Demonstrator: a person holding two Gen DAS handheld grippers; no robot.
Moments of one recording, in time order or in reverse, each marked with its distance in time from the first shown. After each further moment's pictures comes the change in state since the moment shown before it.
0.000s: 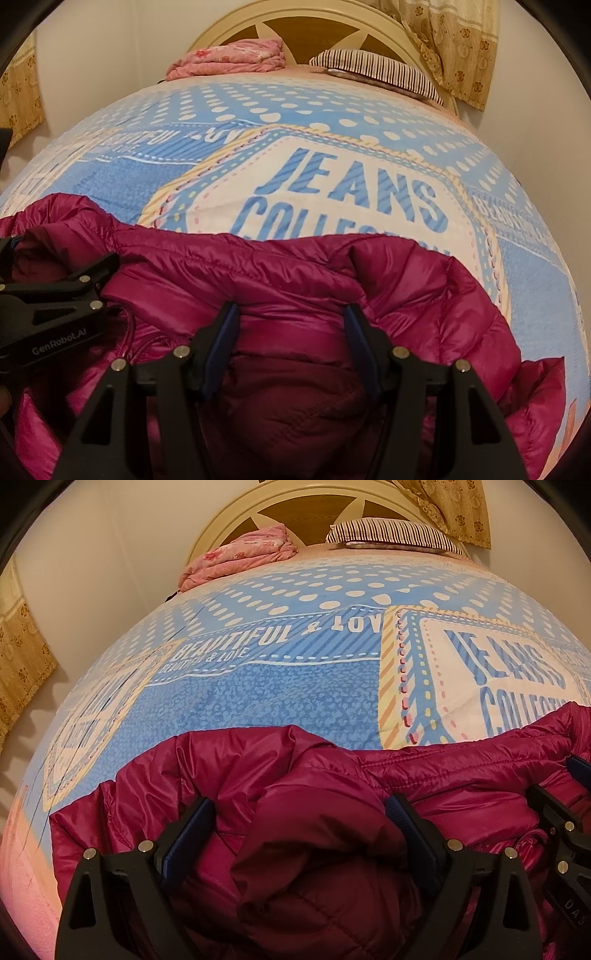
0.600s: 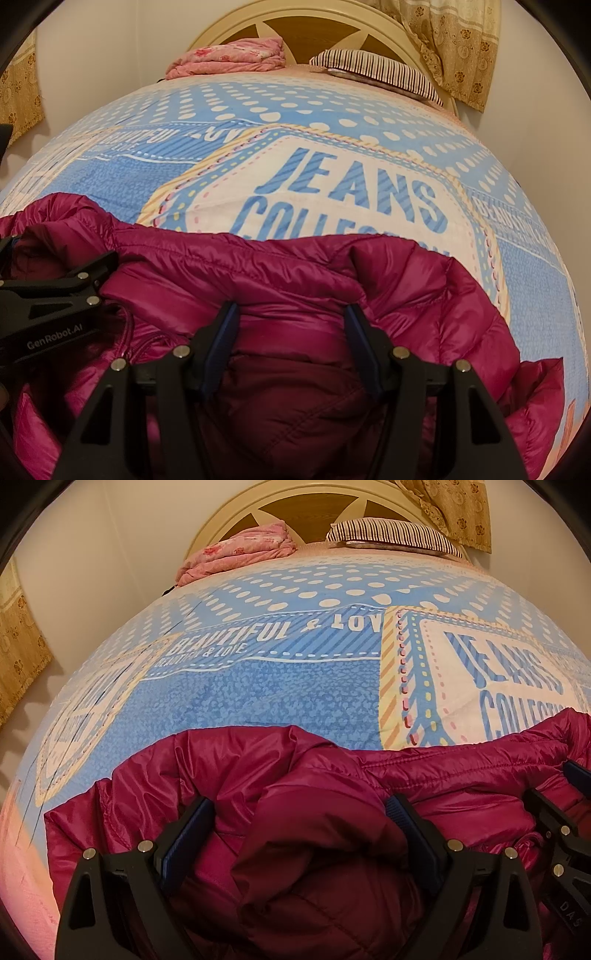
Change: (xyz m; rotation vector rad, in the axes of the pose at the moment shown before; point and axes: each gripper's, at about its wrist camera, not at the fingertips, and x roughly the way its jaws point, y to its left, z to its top) left arm 0.002 0.003 0.001 -0.028 0.012 -0.037; right arm 0.001 0.001 0.000 -0.004 0.002 -0.005
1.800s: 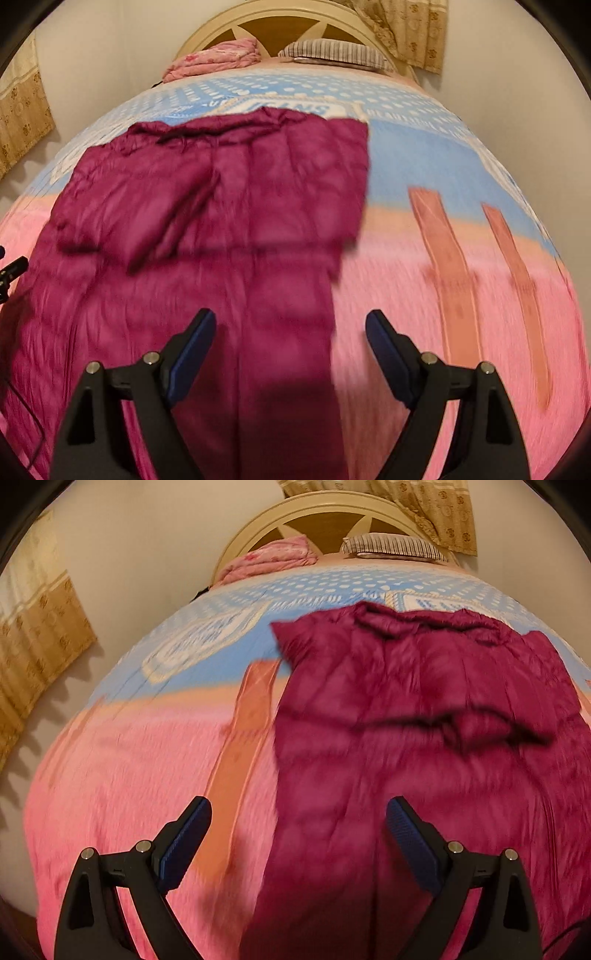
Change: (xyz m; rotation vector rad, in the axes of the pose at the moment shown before) left arm -0.226 0.104 -0.242 -0.001 -0.036 0.034; right arm -0.196 -0.050 -0.203 0.116 0.047 0.026
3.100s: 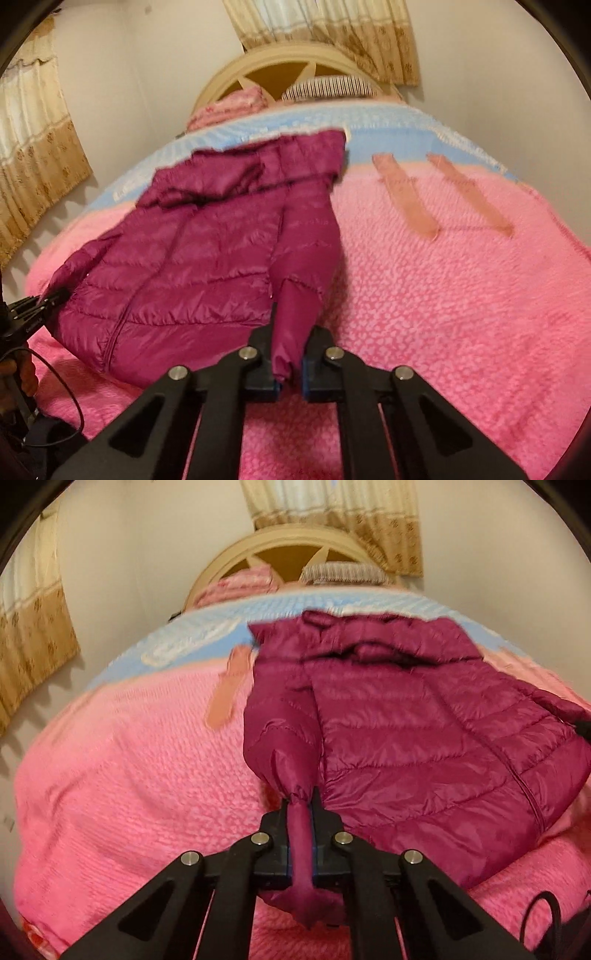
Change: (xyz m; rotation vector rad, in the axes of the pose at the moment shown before) left arm -0.142 0.012 -0.144 0.064 -0.169 -0.172; right arm -0.147 0.004 -0.163 0.110 -0.218 0.131
